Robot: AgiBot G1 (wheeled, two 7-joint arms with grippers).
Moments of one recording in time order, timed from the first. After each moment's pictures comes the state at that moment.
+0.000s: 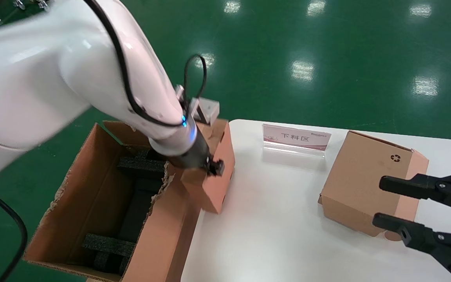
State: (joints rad) left arm -1.95 1.01 1.29 -1.48 2.00 1.62 -2.34; right arm 1.07 -0.61 -0.28 1.28 -0.73 -1.50 0.19
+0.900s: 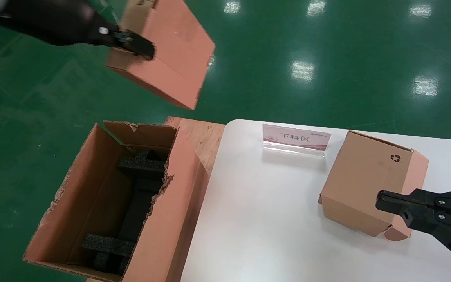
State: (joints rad) left arm -2.27 0.68 0.96 -1.48 1.86 1.71 -1.84; right arm 1.07 -0.61 -0.28 1.28 -0.73 -1.50 0.19
